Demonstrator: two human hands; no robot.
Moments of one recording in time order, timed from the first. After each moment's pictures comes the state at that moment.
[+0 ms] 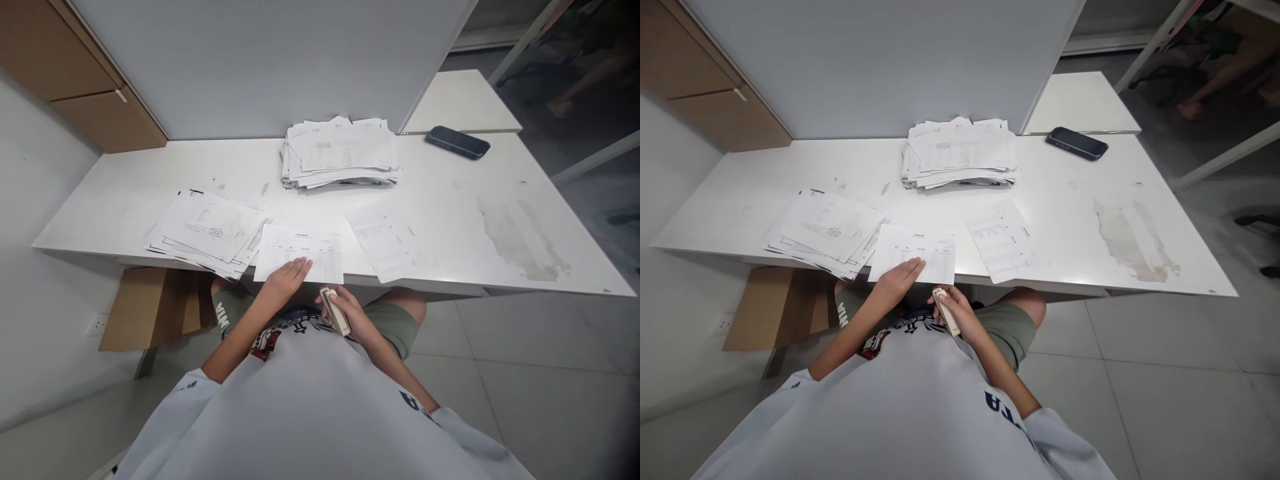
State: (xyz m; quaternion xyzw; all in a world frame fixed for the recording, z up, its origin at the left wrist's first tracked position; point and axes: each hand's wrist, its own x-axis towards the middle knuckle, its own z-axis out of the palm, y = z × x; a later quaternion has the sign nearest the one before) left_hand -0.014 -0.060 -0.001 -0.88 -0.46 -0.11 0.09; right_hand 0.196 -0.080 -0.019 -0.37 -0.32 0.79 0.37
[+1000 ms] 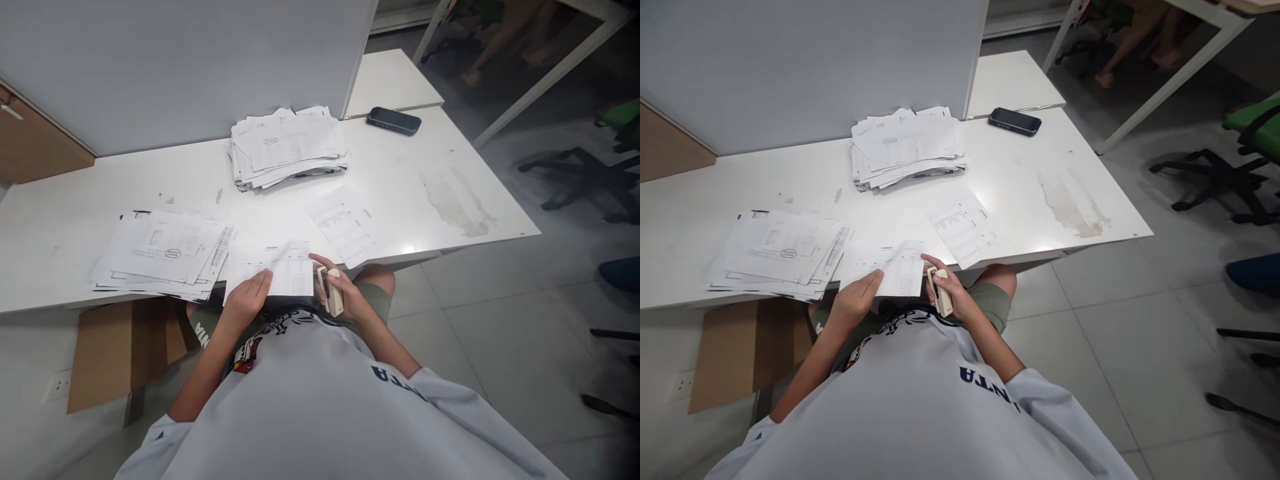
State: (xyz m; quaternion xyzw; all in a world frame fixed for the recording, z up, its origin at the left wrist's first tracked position) left_hand -0.034 -0.057 0.014 -0.89 -0.38 -0.20 0.16; right_hand 0.225 -0.047 0.001 -0.32 -0.33 0.76 0.46
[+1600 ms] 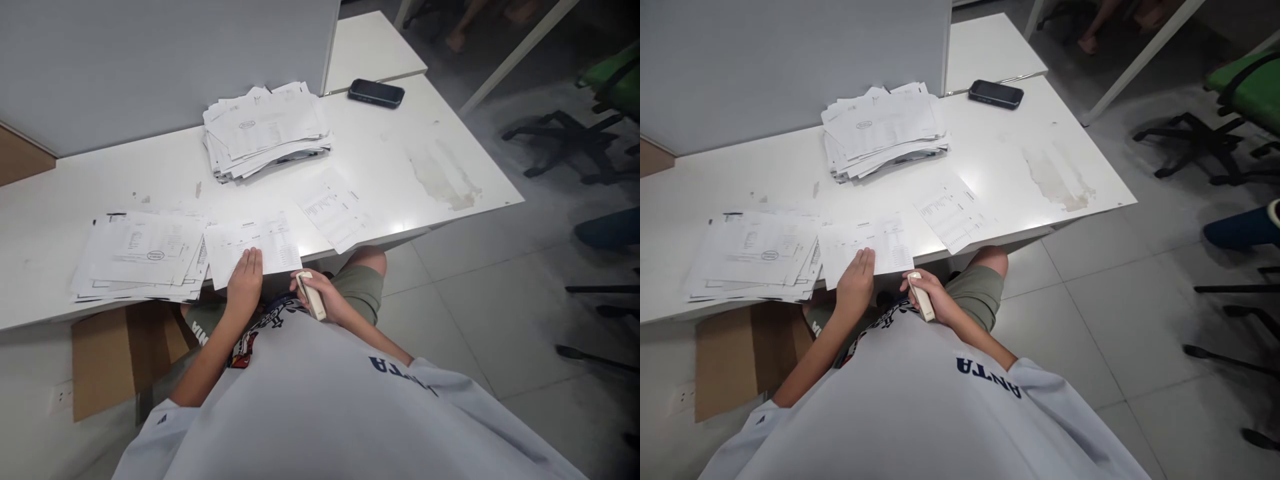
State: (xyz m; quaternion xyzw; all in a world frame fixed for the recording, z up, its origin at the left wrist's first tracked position) left_hand -0.012 -0.040 -0.009 -0.85 -0.51 -0.14 0.04; right_hand 0.197 -0.070 0.002 -0.37 -0.21 0.79 0.44
